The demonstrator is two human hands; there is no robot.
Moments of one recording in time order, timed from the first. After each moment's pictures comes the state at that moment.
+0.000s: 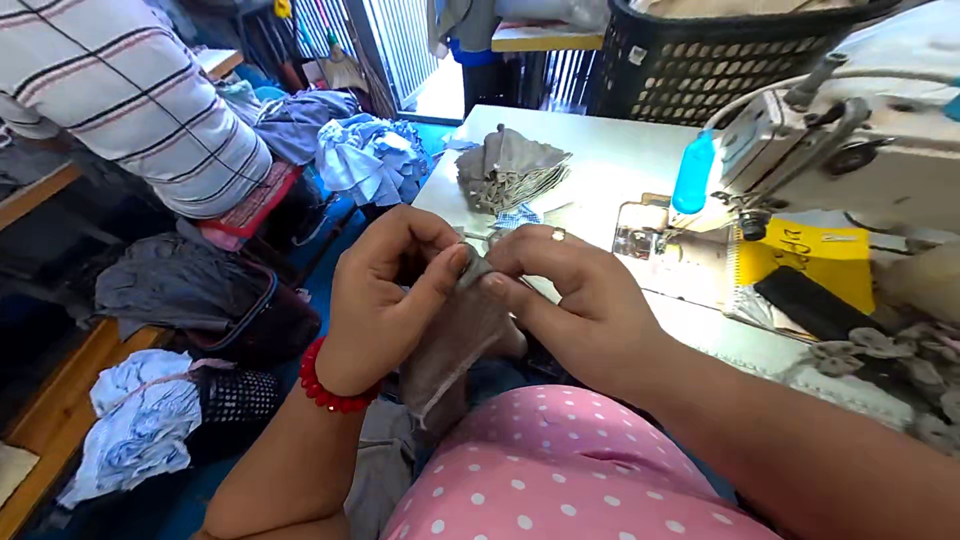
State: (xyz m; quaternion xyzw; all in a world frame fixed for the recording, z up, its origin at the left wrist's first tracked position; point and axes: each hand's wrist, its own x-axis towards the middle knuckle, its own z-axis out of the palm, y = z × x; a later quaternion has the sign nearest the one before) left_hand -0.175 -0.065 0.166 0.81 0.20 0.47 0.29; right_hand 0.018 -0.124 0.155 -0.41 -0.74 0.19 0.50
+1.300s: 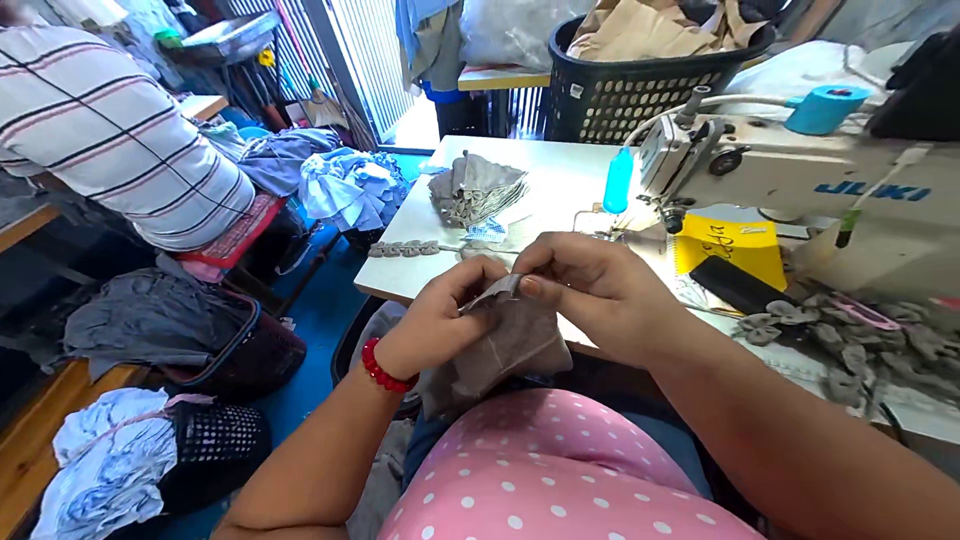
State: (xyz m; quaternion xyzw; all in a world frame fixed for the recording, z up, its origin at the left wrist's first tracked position) left_hand -0.131 -0.075 0.122 0.79 0.13 0.31 0.51; right_hand 0.073 -0.157 0.150 -0.39 -0.73 0.26 0.50
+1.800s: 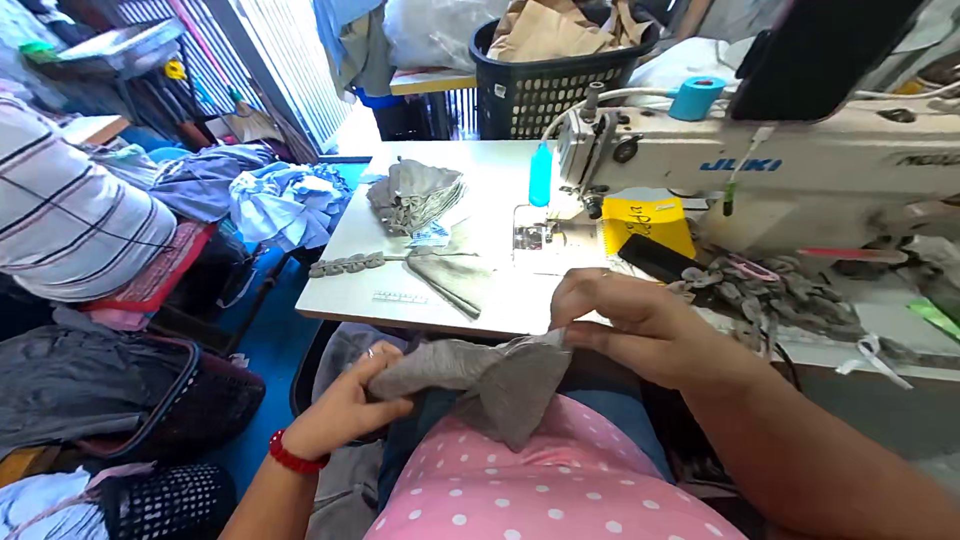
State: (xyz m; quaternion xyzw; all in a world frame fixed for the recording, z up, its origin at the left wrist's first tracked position) left_hand -0.203 -0.077 0.041 0.81 0.21 0.18 0.52; right_hand 0.146 -0.219 0.117 -0.37 -0.75 0.25 0.48
